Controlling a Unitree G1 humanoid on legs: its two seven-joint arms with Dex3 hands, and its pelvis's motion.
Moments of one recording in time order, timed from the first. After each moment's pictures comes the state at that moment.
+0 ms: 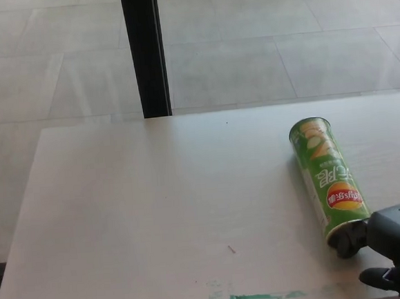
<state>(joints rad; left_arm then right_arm) 0.17 0.77 0.49 1.31 -0.17 -0.10 -0.31 -0.09 -0.67 0.24 -0.33 -0.86 0.15 0.55</state>
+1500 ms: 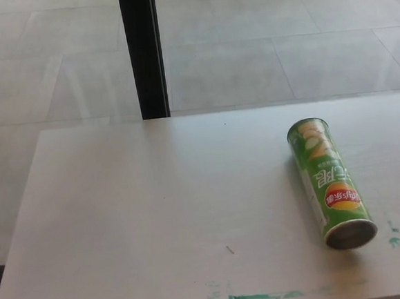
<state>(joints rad) 0.17 0.76 0.48 1.31 -0.17 -0.10 -0.31 0.06 -0.70 -0.71 -0.16 -0.44 0.17 0.59</state>
